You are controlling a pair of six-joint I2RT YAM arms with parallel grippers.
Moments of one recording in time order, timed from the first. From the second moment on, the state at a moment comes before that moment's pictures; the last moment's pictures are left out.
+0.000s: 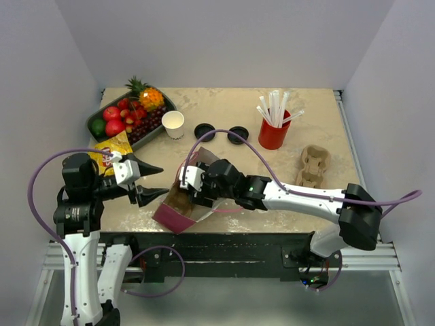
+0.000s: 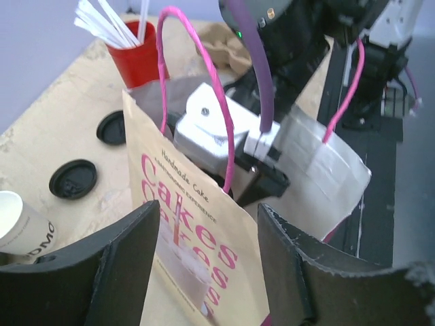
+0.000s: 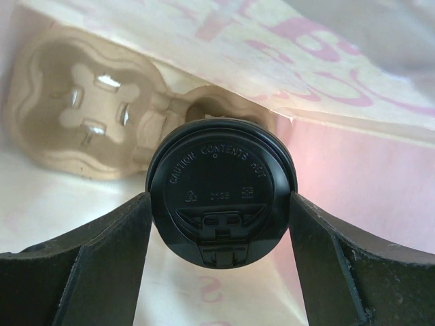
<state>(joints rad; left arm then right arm) 0.12 0.62 0.99 -0.89 1.27 0.61 1.11 1.47 1.01 -0.08 0.01 -0.41</state>
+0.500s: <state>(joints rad) 0.08 0.71 0.98 -0.54 1.05 0.10 1.11 1.51 1.05 -0.09 0.03 -0.32</state>
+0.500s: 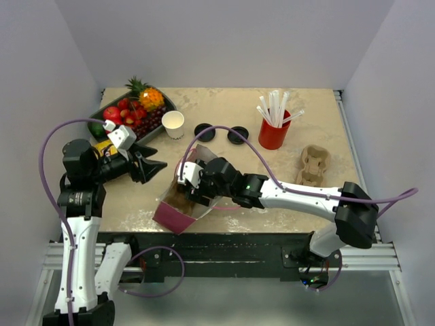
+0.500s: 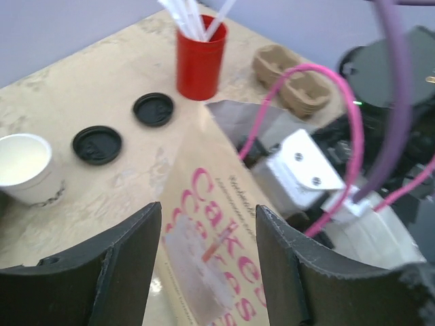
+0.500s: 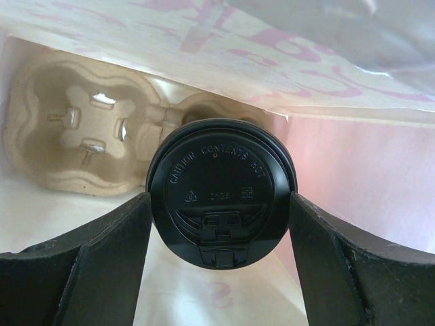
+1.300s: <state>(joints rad) 0.08 1.00 0.95 -0.46 0.87 0.24 1.08 1.51 1.14 -0.25 -0.05 -0.48</state>
